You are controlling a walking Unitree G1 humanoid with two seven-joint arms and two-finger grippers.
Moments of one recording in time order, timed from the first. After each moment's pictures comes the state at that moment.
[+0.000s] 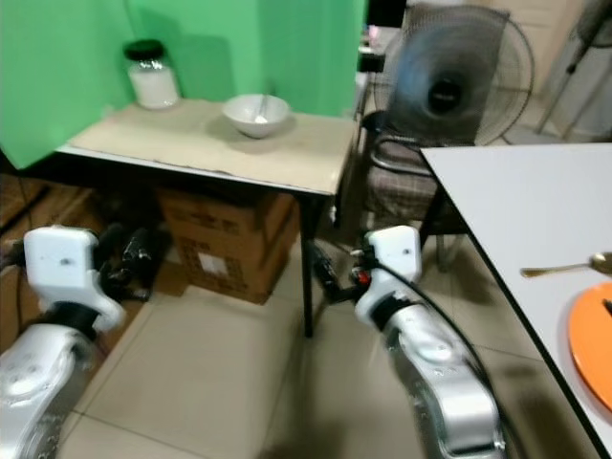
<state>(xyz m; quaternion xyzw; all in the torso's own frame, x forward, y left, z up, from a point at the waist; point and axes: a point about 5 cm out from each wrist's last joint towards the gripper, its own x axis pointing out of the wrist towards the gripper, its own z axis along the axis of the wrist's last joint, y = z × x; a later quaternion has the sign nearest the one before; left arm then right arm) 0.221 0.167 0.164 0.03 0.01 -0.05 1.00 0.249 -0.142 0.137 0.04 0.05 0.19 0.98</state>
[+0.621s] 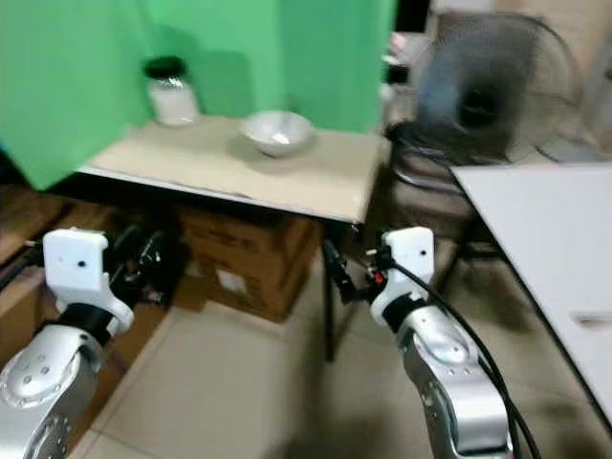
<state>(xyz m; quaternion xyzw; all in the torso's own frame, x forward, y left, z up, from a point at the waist) 0.220 0.168 0.165 0.04 0.01 -0.05 1.00 0.250 -0.141 0.138 0.04 0.05 0.19 0.98</state>
